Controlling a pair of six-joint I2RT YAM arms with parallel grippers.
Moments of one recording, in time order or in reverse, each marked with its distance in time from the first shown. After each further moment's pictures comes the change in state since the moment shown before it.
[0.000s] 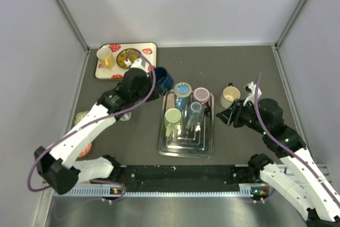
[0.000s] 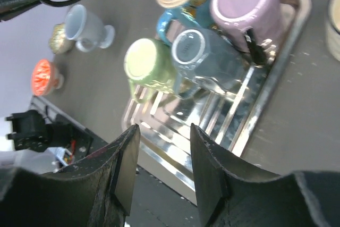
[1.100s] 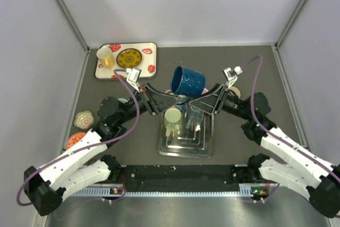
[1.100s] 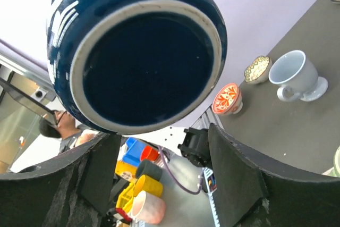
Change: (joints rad) left arm -0.112 -0.368 -0.477 1.115 0.615 -0.269; right arm 0.148 0.300 -0.121 1.133 -0.406 0.563
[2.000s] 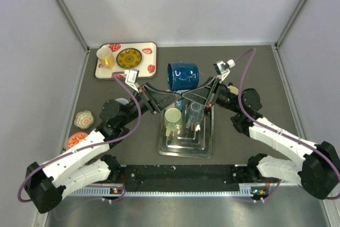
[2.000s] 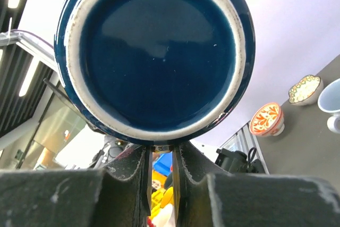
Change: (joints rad) left arm -0.030 0.028 -0.057 0.133 -0.089 -0.005; right arm 0.034 0.219 0.043 0.370 0.001 0.178
